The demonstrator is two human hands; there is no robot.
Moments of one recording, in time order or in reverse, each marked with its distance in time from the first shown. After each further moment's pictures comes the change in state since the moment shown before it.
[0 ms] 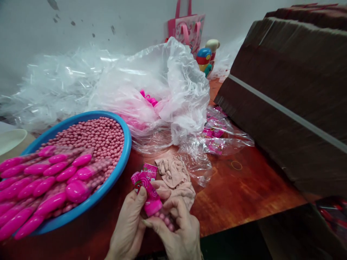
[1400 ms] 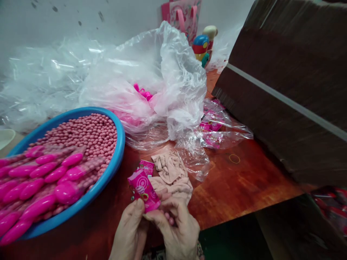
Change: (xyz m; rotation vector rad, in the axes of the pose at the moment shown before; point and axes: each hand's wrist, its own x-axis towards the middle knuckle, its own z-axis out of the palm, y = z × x) left_hand -0.008 -0.035 -0.019 -0.047 -0.009 0.049; right_hand 0.000 0.018 0.002 0.069 0.196 -0.152
